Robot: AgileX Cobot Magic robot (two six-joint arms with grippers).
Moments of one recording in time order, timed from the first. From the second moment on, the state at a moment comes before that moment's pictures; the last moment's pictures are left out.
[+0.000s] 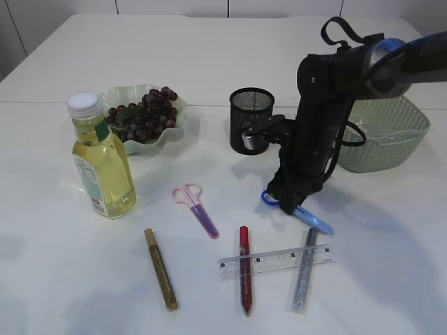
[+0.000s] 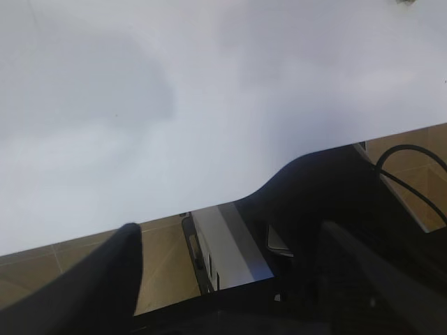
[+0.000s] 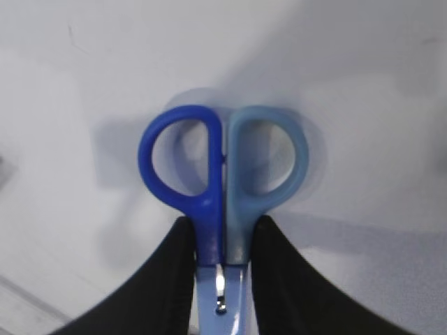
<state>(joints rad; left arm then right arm) -0.26 1.12 -0.69 -0.21 1.11 -0.02 0.33 2.23 -1.63 0.12 1.02 -0.50</state>
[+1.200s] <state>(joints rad) -0.26 1.12 -0.69 -0.23 1.14 -0.02 0.10 2.23 -1.98 1.07 0.95 -1.06</state>
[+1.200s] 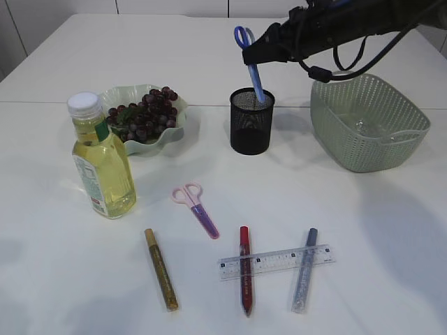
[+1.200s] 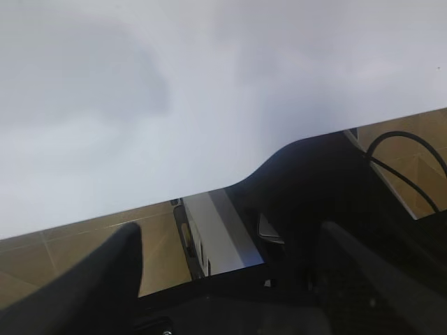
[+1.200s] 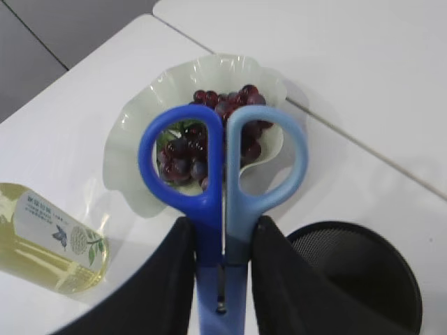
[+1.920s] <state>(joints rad) -0.26 1.12 -0.69 -0.27 1.21 -0.02 0.10 2.38 -1.99 1.47 0.87 -1.63</state>
